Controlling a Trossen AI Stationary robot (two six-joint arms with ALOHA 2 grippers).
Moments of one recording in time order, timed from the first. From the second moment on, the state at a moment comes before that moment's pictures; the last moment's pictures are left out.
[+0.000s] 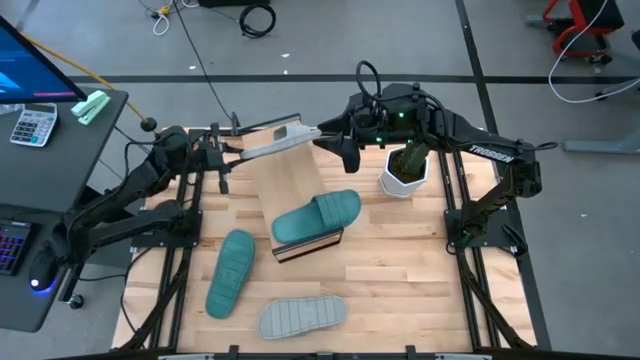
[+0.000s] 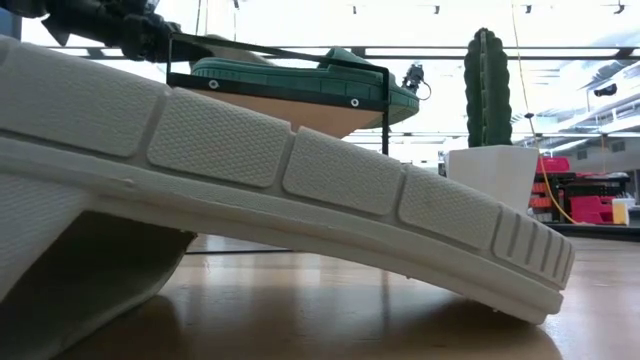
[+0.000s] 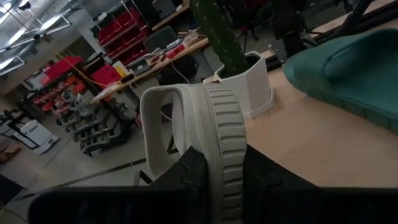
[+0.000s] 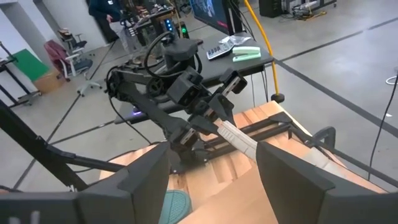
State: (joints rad) left arm 0.72 0.64 0.58 -0.08 0.43 0.62; right arm -0.20 1.55 1.81 -0.47 -0.09 0.31
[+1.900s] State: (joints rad) left arm 0.87 0.65 0.58 -0.19 0.53 0.62; right arm -0.20 1.55 1.81 -0.49 -0.07 0.31
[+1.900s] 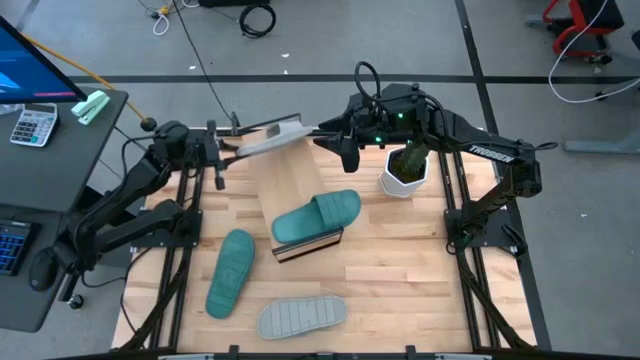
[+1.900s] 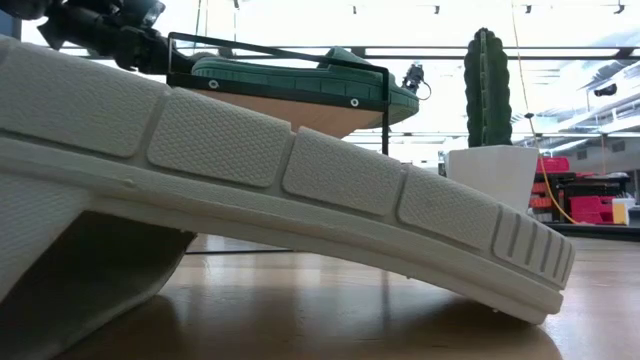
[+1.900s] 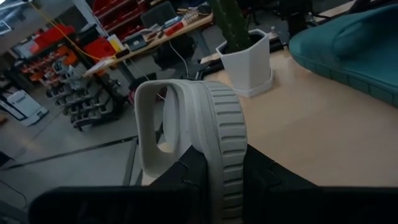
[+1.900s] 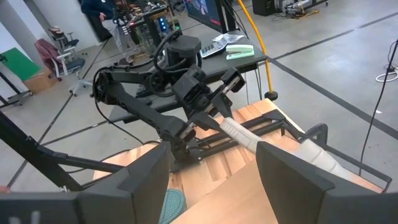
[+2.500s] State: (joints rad) left arm 0.87 0.65 0.58 -0.32 0.48 0.55; right arm -0.20 1.55 1.81 -0.49 -0.07 0.32
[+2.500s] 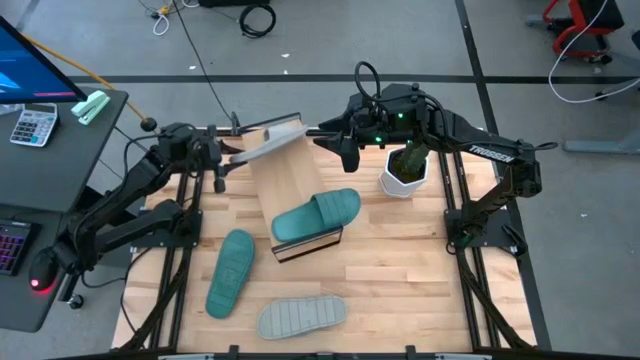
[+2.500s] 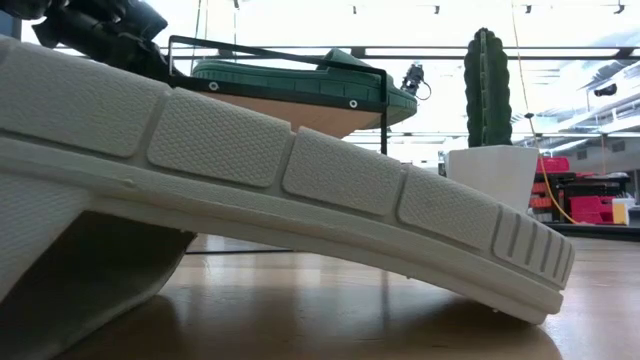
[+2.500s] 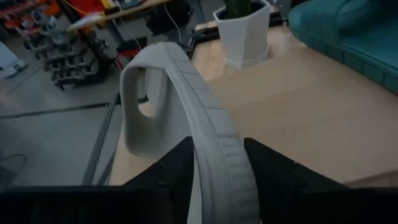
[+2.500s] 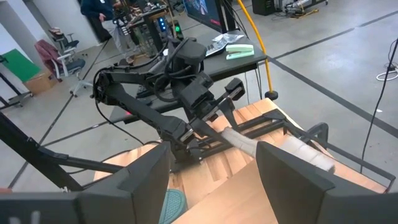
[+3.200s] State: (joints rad) left arm 0.86 0.65 0.58 -0.35 0.49 0.36; right arm -0.20 1.55 1.81 -0.49 -0.07 0.31
